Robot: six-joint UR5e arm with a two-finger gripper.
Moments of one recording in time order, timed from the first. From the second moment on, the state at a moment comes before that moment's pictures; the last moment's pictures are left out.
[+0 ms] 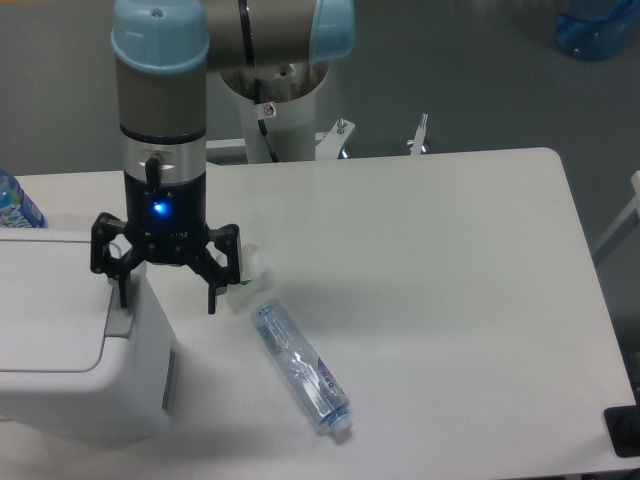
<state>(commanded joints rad) 2.15 -1.79 -1.48 -0.95 1.39 0.13</state>
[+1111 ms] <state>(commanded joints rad) 2.15 -1.80 -1.48 -0.95 1.39 0.13</state>
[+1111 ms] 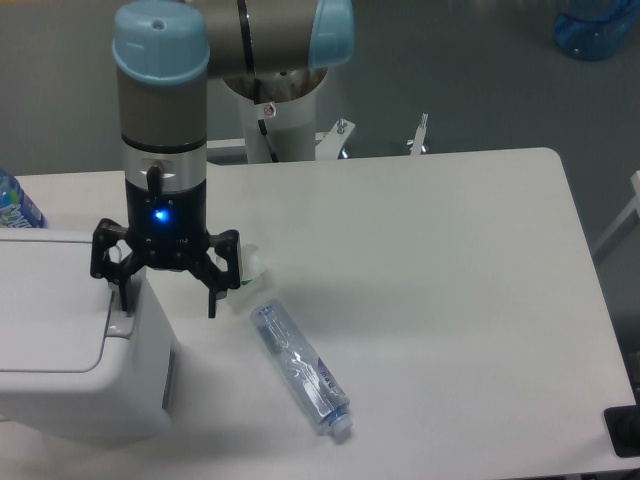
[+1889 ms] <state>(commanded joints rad) 2.23 -1.74 -1.40 -0.96 1.41 0.21</state>
